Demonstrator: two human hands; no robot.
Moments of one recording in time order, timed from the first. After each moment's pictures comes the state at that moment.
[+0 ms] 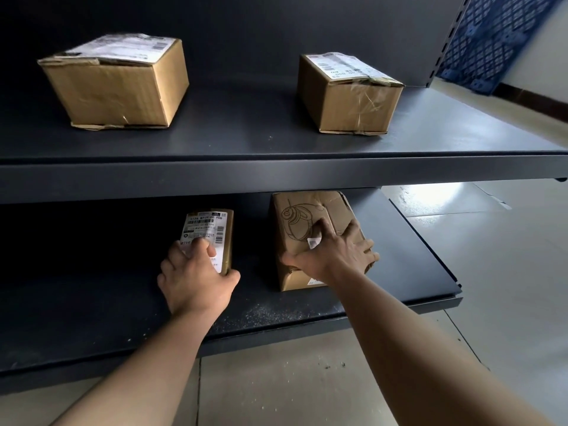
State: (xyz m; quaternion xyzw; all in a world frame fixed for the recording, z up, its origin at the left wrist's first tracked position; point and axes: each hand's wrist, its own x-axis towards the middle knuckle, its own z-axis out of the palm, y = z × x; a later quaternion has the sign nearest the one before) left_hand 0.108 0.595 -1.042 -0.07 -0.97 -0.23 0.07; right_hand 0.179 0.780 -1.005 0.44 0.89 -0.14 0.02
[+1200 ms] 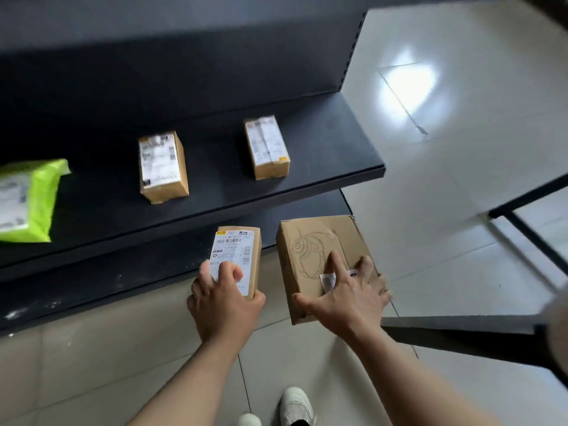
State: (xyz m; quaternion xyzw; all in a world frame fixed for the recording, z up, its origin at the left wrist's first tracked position) left_hand 0.321 0.536 -0.712 -0.14 -0.96 -0.20 -0.10; right_hand 0.434 0.690 -0.695 0.49 0.84 -0.17 0.18
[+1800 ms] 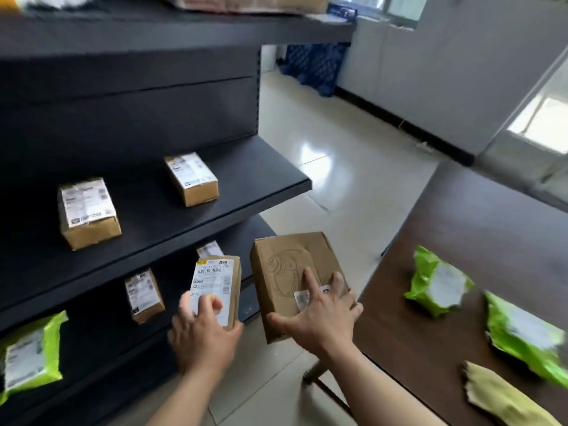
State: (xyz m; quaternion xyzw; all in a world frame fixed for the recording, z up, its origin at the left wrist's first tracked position) left_hand 0.345 0.543 -0.405 -0.27 -0.93 -0.25 -0.05; right_hand 0.484 0.668 -0.370 0.57 0.80 -0.18 0.04
